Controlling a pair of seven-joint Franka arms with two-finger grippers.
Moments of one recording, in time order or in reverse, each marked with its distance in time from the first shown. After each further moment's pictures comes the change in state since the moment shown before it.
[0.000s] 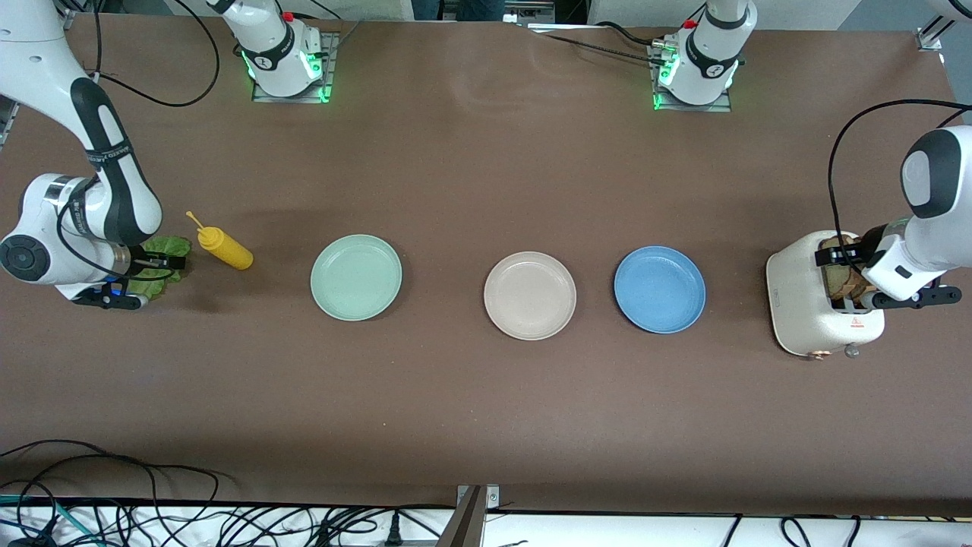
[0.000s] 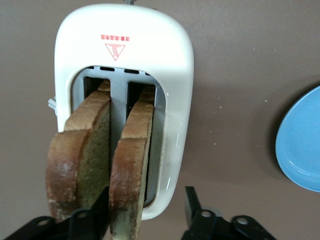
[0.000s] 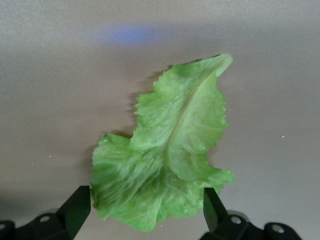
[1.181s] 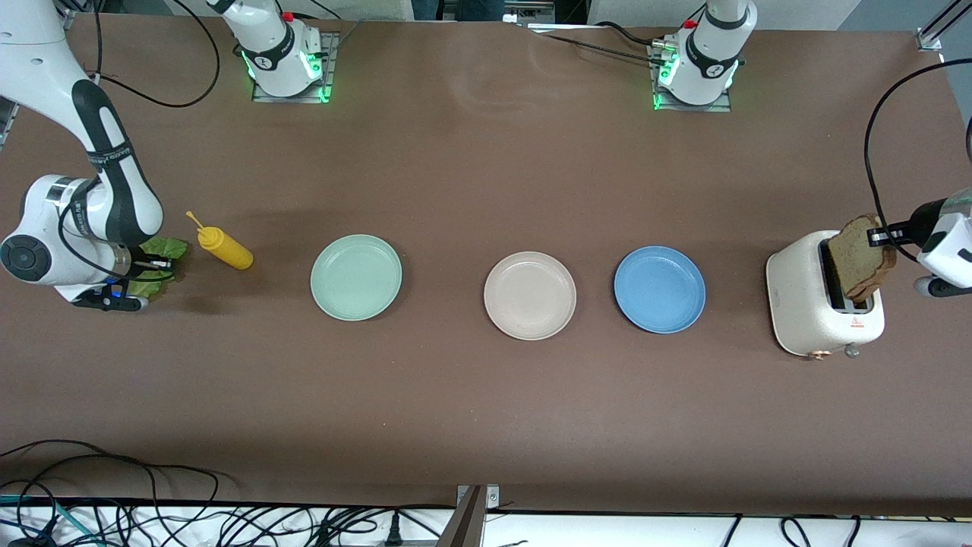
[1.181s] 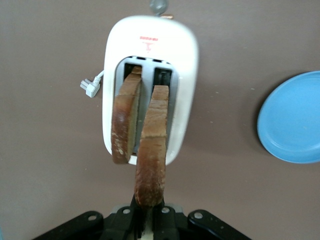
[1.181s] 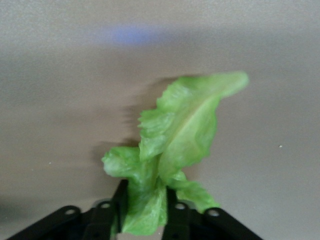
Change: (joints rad) left arm 0.010 -0.032 -0.037 0.245 0.000 -0.313 -0.006; right arm 0.000 0.003 0.000 0.003 -0.004 0.017 -0.021
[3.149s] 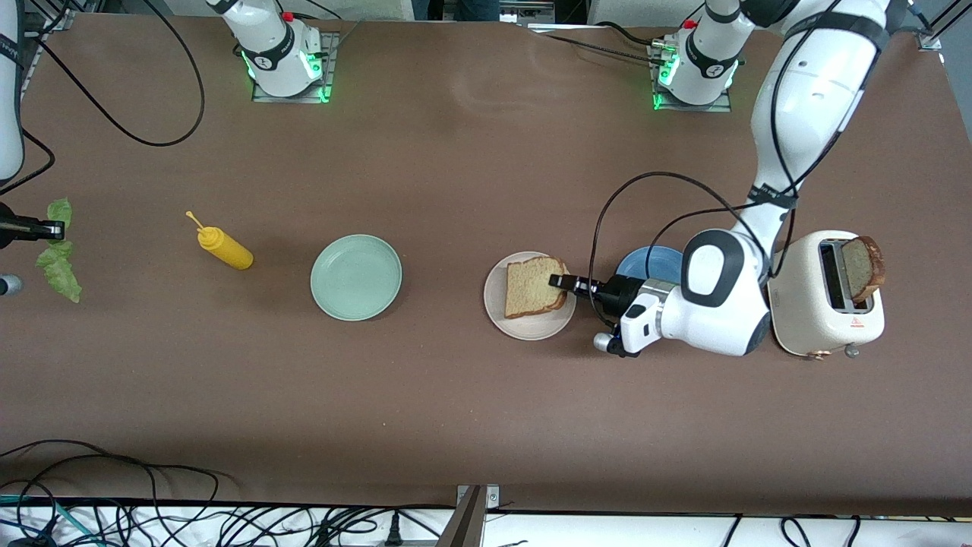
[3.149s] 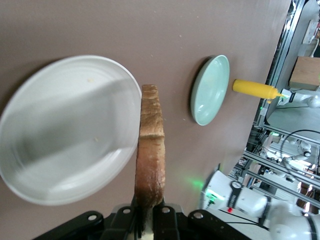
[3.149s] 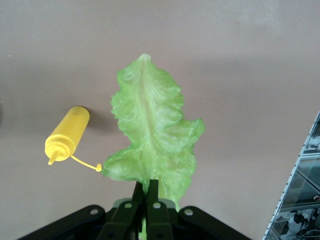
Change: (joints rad) left arm -0.299 0.578 -0.183 0.193 -0.945 0.284 0.277; right arm 0.010 -0.187 0.131 0.511 0.001 -0.706 -0.084
